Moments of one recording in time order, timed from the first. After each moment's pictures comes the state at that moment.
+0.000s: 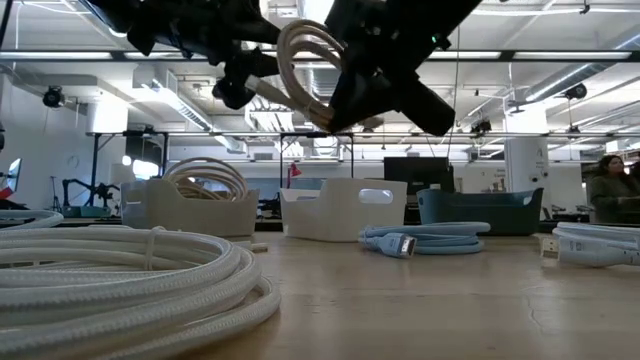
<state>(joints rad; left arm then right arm) 0.15 1.20 0.76 0.15 0.34 -0.40 0.23 1.77 1.21 -0.30 0.63 -0.70</state>
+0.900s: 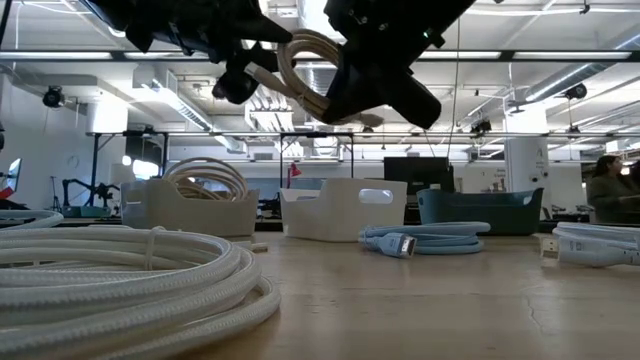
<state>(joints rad) 0.14 1.20 0.76 0.16 0.29 -0.32 0.22 1.74 1.19 -0.22 0.63 -0.66</state>
